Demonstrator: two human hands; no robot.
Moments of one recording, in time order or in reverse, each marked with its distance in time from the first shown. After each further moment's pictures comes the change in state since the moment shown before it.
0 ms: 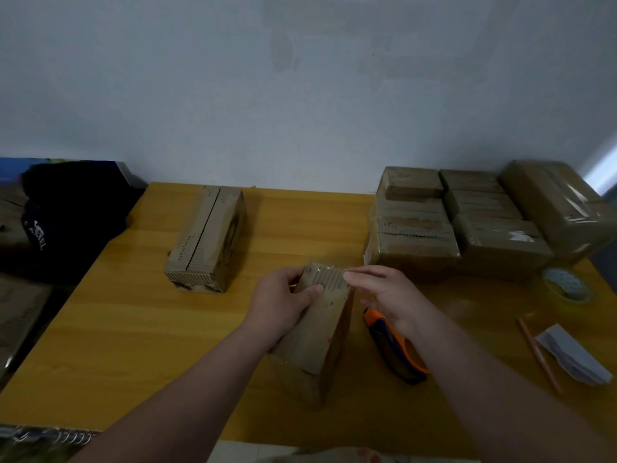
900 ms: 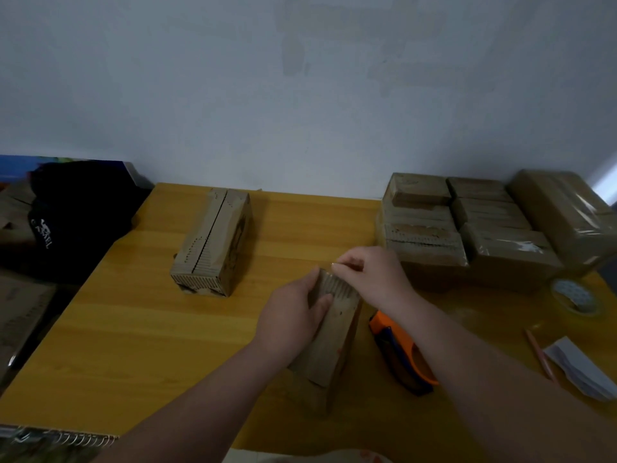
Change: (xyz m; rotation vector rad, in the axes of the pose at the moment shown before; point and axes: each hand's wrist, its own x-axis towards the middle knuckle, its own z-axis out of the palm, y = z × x) left_hand -0.004 -0.002 0.005 0.361 0.031 0.158; right_hand 0.015 -0.031 0.025 -0.812 0.130 -0.524
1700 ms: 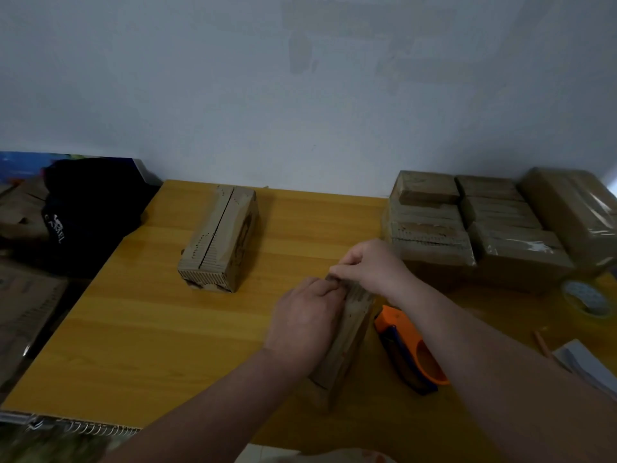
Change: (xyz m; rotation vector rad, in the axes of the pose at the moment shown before) left_hand -0.011 0.004 0.008 0.376 0.185 0.412; right_hand 0.016 -0.005 -0.004 0.071 -0.192 0.119
